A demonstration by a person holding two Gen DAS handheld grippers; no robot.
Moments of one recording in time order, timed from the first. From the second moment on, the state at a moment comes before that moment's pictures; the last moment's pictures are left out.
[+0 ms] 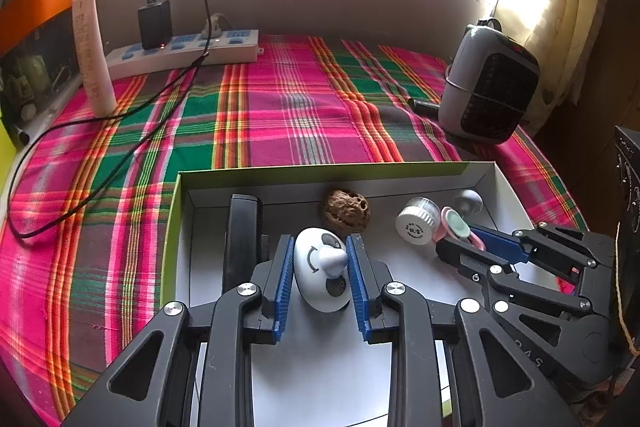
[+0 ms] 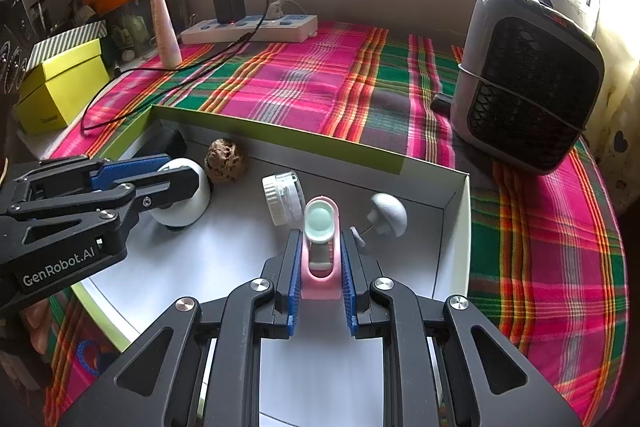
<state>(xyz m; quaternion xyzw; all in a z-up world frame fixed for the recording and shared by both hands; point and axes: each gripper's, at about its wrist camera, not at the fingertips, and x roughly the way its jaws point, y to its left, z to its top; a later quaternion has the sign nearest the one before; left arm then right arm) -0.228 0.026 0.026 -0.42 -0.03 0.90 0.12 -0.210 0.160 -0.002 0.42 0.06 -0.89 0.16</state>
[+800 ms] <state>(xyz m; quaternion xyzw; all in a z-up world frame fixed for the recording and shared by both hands) -0.218 0.021 0.033 -0.42 -0.04 0.90 0.12 -0.200 0.162 0.006 0.41 0.06 -0.90 0.15</state>
